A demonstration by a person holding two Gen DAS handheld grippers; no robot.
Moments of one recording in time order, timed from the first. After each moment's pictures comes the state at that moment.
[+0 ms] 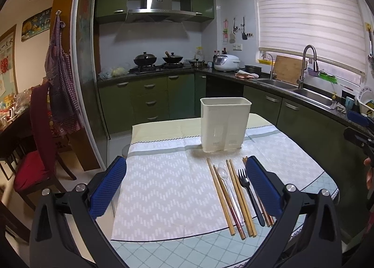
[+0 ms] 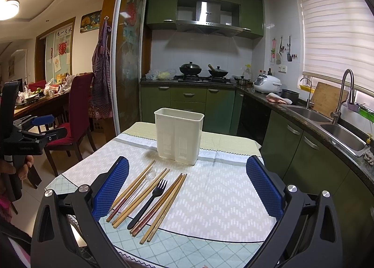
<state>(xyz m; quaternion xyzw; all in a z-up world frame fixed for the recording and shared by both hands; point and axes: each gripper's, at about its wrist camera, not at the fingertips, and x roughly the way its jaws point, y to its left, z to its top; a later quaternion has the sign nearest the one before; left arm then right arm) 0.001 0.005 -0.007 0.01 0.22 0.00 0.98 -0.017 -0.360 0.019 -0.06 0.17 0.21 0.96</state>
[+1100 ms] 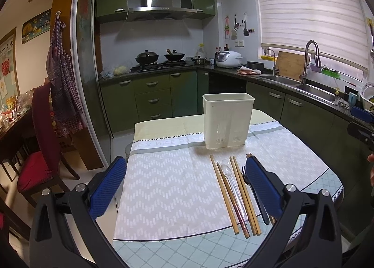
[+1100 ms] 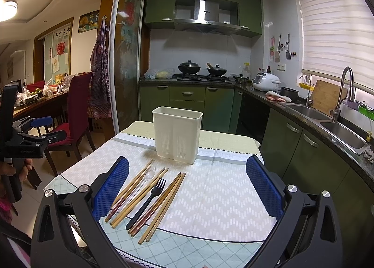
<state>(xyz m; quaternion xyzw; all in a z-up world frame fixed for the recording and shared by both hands) 0.006 0.004 -0.009 0.02 0.23 0.01 0.97 -0.014 -0.360 0.017 -0.05 0.17 0.21 0.96</state>
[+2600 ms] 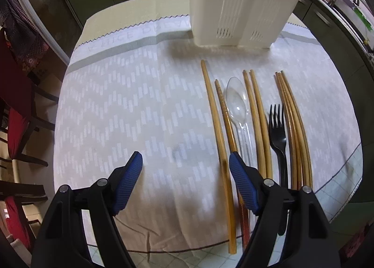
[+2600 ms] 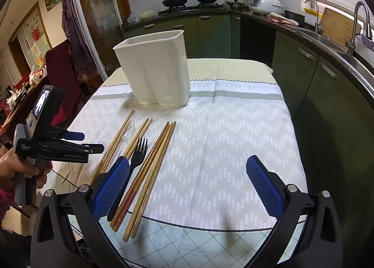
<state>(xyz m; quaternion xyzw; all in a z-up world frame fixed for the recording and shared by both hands) 0.198 -0.030 -0.151 0.01 0.58 -0.01 0.81 0.128 -0.353 -0.075 -0.01 0.41 0.19 0.89</state>
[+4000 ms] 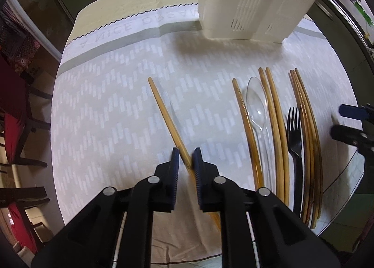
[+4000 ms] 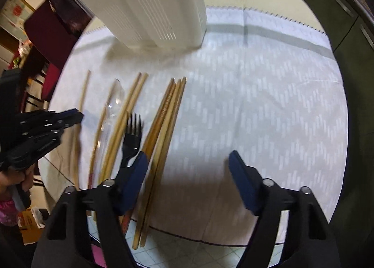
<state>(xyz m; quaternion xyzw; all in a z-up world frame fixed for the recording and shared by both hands) 0.227 -0.008 -0.169 0.02 0.61 -0.03 0.79 0.231 -0.296 -0.148 -0.03 0.63 0.20 0.75</state>
